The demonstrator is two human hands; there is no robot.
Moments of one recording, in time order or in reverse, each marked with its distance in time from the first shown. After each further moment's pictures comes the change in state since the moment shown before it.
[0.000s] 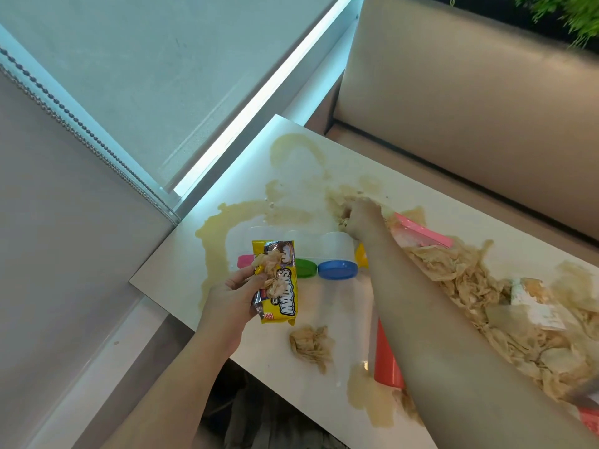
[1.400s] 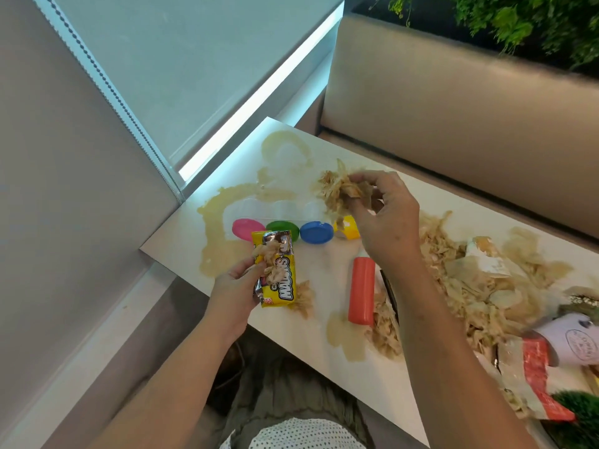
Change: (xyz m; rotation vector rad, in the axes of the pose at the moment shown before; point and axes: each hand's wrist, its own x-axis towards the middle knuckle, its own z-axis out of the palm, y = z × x) left_hand -0.082 -0.060 0.003 -0.016 -0.064 0.076; right_hand -0.262 0.013 -0.095 0.699 0.605 -0.479
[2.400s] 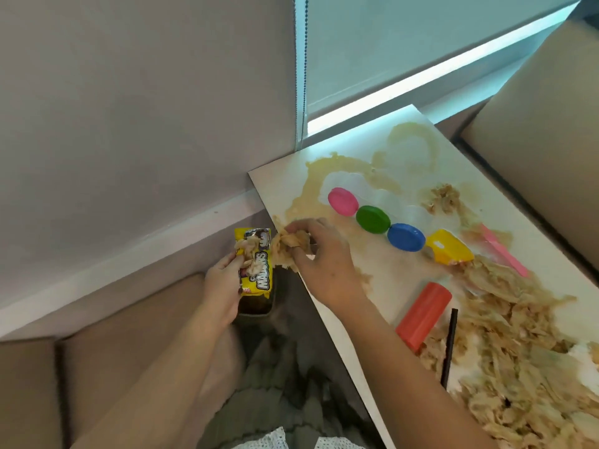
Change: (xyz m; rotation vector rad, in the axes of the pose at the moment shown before) left_hand -0.060 -0.064 -0.109 -0.369 0.672 0.026; right_hand -0.107 -0.041 0.125 0.177 -0.832 -0.079
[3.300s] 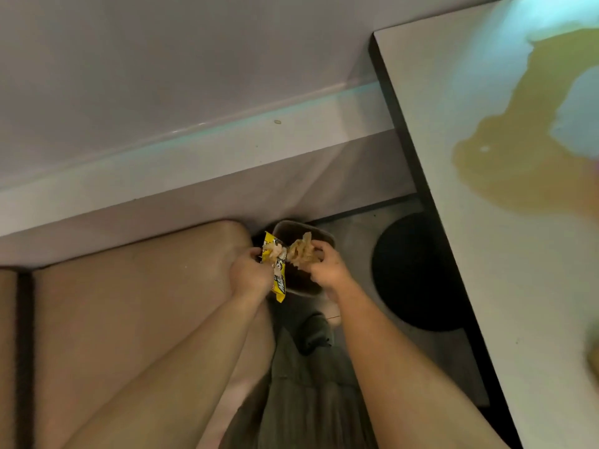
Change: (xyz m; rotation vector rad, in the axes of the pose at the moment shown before) left_hand 0.285 -0.173 -0.132 0.682 0.357 -0.071; right_hand 0.060 0.320 0.342 0.142 -0.515 0.891
